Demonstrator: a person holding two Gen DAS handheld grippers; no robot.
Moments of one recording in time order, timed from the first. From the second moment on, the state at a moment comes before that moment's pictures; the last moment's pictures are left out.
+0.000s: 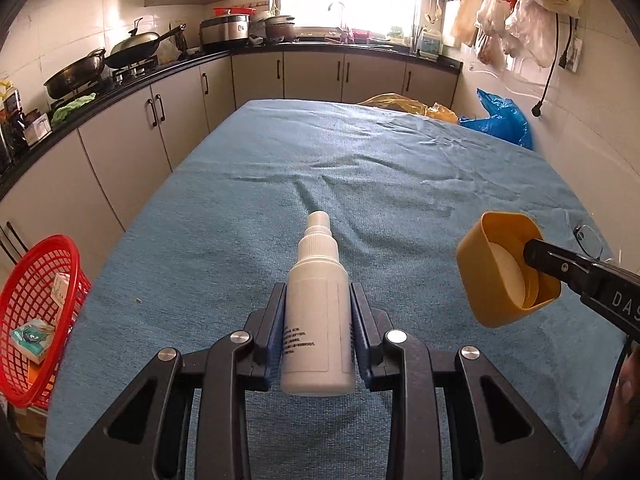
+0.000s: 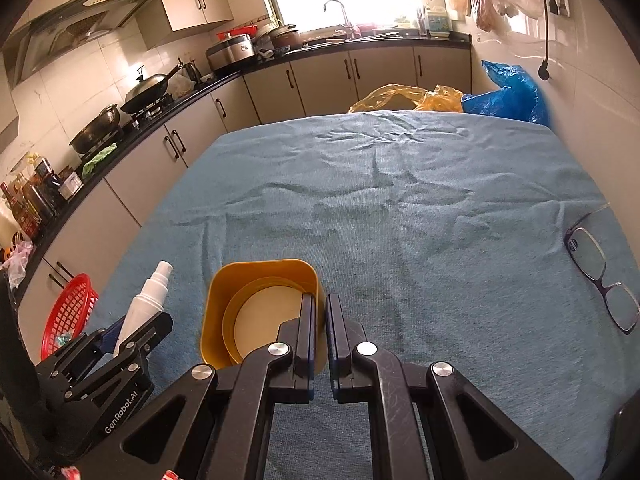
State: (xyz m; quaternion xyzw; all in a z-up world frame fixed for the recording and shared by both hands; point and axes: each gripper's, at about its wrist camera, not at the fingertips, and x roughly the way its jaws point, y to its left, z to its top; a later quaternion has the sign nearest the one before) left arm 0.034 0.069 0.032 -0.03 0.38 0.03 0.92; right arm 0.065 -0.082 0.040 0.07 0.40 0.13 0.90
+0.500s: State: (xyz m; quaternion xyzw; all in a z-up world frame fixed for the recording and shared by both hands) left arm 0.033 0.069 0.033 -0.03 0.38 0.03 0.92; right arm 0.064 -0.080 0.039 0.07 0.40 0.14 0.90
